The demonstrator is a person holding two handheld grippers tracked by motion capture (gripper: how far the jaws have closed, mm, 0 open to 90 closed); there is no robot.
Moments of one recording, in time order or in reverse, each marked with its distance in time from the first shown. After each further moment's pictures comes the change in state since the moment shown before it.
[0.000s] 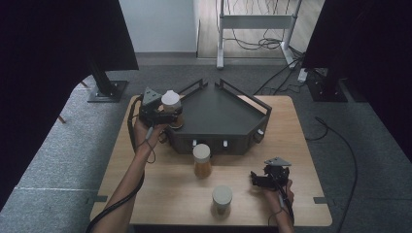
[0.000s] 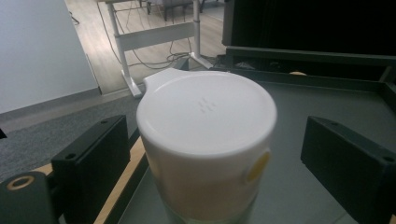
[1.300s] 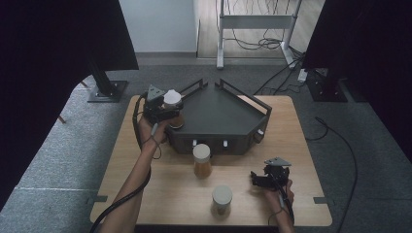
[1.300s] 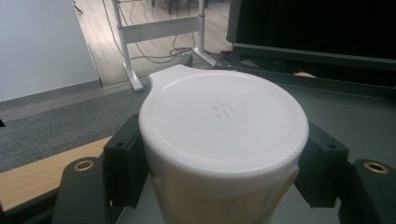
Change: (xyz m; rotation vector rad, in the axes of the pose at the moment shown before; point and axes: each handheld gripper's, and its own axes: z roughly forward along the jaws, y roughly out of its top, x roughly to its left) left arm -0.001 0.005 0.021 0.024 0.023 -0.037; right arm 0.000 0.000 0.000 0.001 -0.001 0.001
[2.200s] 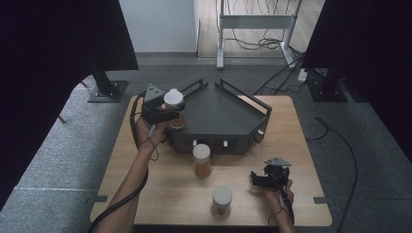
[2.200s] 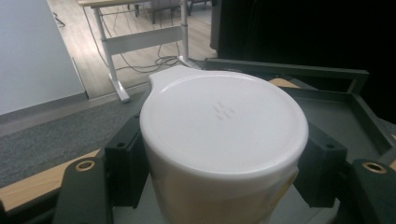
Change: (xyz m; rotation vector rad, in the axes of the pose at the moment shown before) left arm -0.005 0.010 -0.019 -0.025 -0.055 0.027; right arm 0.000 0.000 0.000 -0.001 -0.002 0.003
